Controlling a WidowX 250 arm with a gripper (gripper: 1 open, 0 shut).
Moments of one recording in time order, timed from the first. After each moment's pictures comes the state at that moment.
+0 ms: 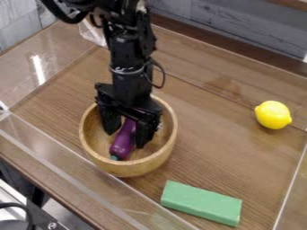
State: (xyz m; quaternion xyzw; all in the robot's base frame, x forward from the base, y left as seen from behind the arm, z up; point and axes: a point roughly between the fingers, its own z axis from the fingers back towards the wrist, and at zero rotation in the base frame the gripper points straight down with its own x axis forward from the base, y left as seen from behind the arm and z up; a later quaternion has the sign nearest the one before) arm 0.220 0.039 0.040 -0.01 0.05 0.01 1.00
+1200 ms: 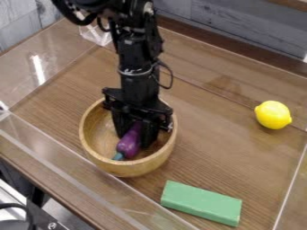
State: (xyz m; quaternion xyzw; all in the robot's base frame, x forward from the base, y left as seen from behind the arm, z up) arm 0.226 0.023 0.037 -0.04 0.06 0.03 1.00
